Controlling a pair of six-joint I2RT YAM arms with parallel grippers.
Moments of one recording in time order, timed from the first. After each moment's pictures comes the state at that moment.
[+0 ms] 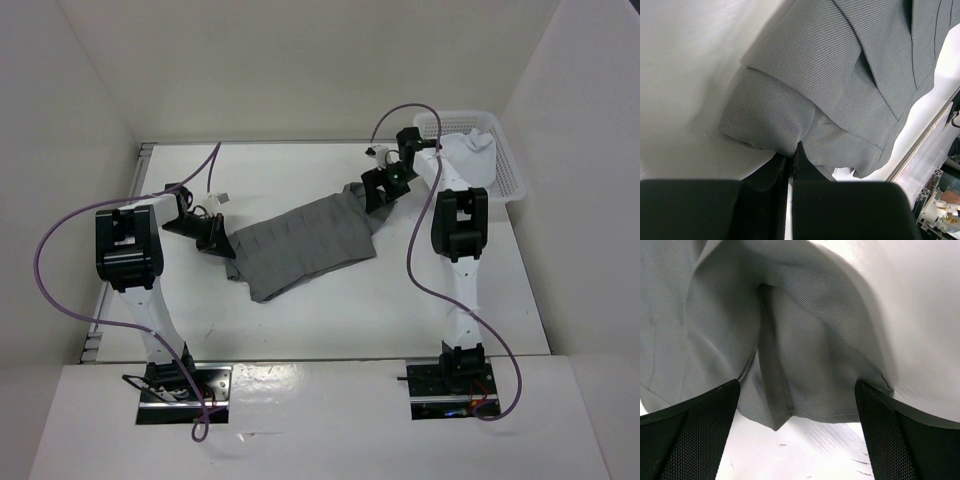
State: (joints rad) left arm 0.16 2.03 1.28 -0.76 0.77 0.34; right arm 0.12 2.41 2.10 -0.94 -0.50 -0.44
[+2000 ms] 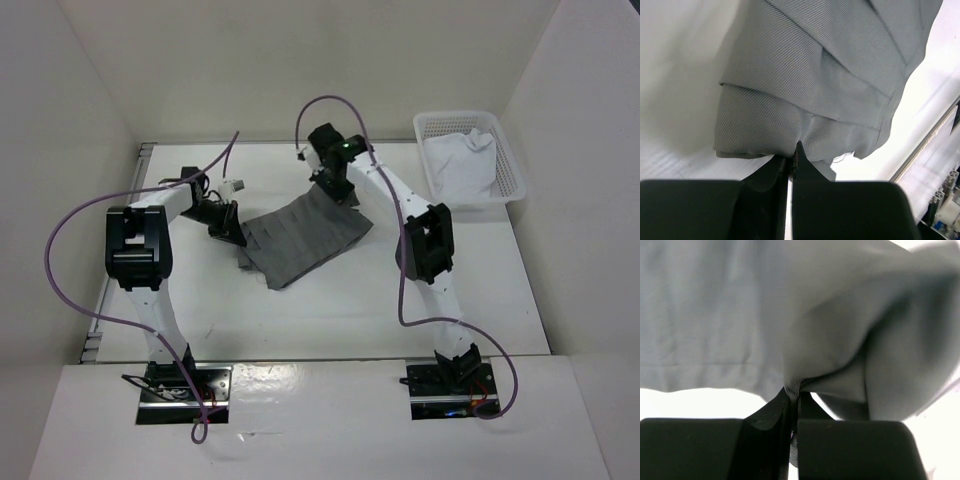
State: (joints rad) left arm 0.05 2.03 1.40 -0.79 0.73 0.28; right arm 0.51 2.32 2.30 -1.11 0.08 -0.26
